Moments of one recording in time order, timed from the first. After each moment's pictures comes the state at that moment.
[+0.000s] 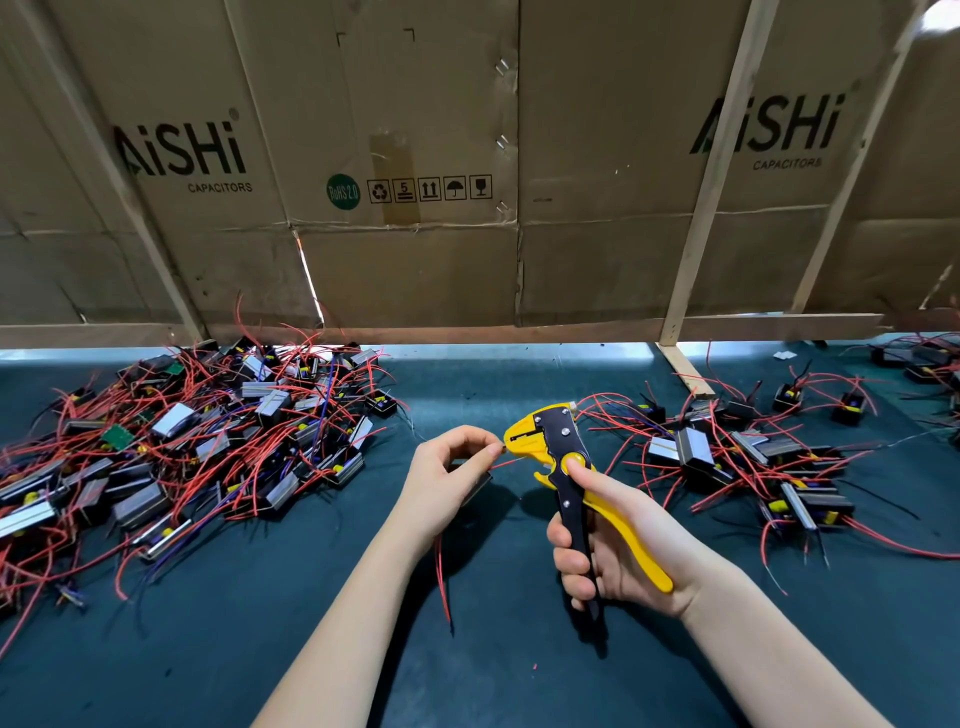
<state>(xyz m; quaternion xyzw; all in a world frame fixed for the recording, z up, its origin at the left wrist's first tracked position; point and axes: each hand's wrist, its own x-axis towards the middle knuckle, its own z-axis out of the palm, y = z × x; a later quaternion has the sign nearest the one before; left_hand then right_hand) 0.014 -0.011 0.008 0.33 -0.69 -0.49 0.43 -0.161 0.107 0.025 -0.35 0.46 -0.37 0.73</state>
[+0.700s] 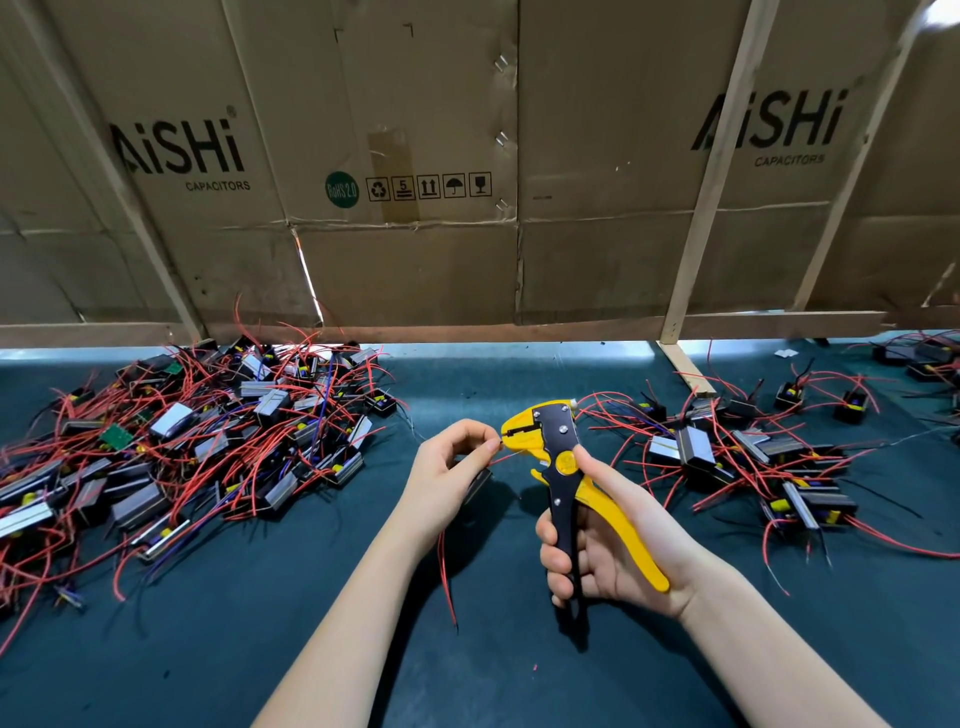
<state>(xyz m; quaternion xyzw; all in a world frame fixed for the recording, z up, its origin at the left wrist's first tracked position) 0.013 -0.010 0.011 0.31 -0.70 -0.48 0.43 -0.160 0.105 0.022 -0.37 0.42 -0.38 0.74</state>
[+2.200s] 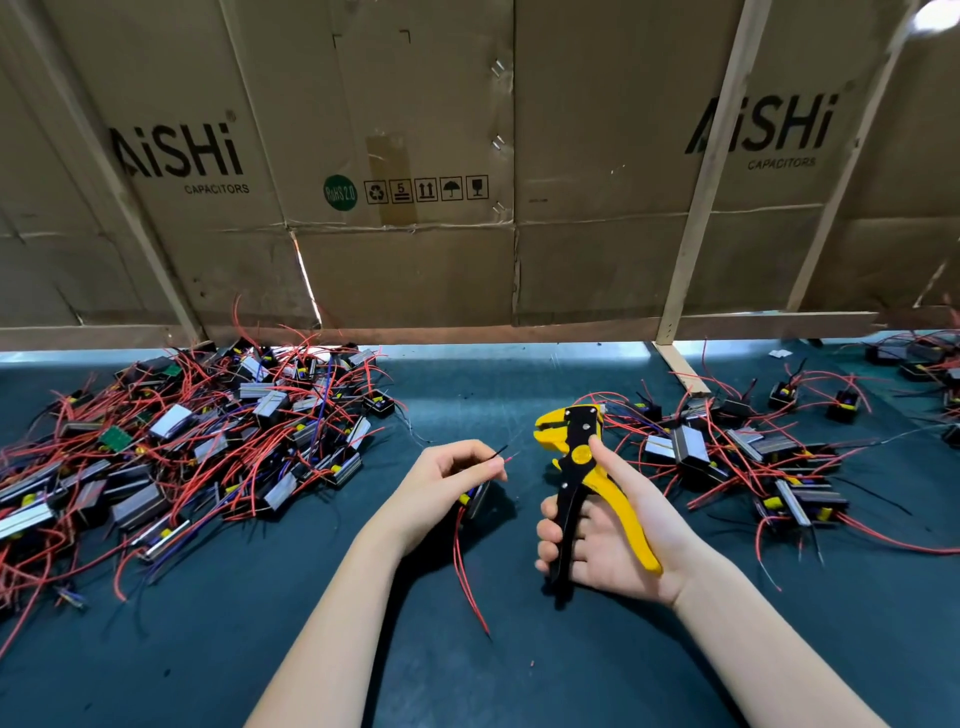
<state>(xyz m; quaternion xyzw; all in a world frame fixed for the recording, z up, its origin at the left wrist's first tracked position) 0.026 -0.017 0.005 0.28 -0.73 -0.54 0.31 -0.160 0.103 0.023 -0.22 0.41 -0.47 0.75</state>
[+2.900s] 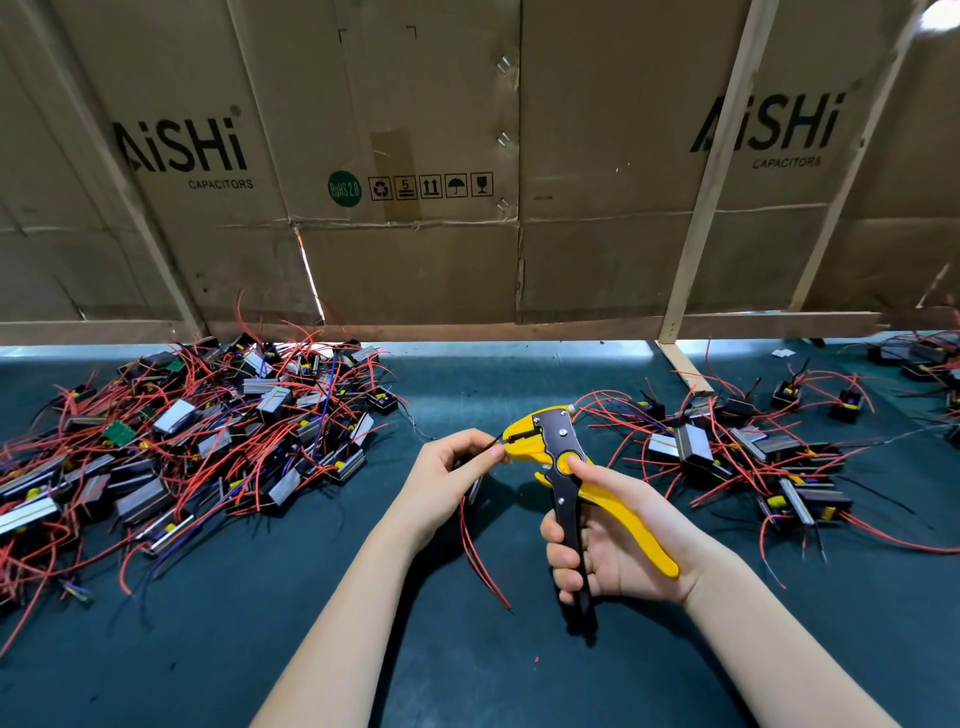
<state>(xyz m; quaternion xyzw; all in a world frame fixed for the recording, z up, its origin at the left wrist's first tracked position) 0.018 -0.018 0.000 0.28 -0.71 -0.52 0.39 -0.165 0.103 0.025 -0.32 0.41 -0.35 0.78</state>
